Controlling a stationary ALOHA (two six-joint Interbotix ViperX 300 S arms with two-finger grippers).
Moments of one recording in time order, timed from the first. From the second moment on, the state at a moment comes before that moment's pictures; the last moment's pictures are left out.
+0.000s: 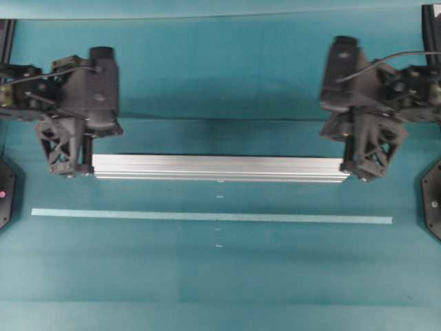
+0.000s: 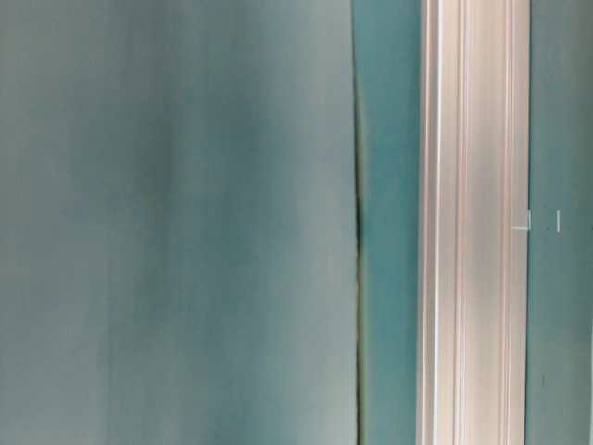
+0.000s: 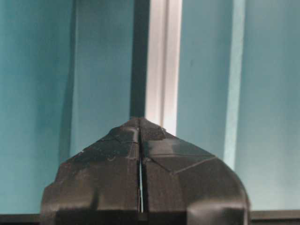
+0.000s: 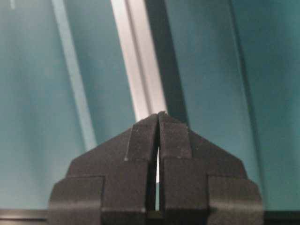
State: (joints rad) left arm 0.19 -0.43 0.59 0.03 0.85 0.16; right arm -0.22 -0.40 0.59 0.06 0.91 -0.08
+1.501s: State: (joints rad) left arm 0.20 -0.25 0.63 0.03 0.75 0.19; right arm -0.22 -0.18 0.59 0.05 0.81 -0.21
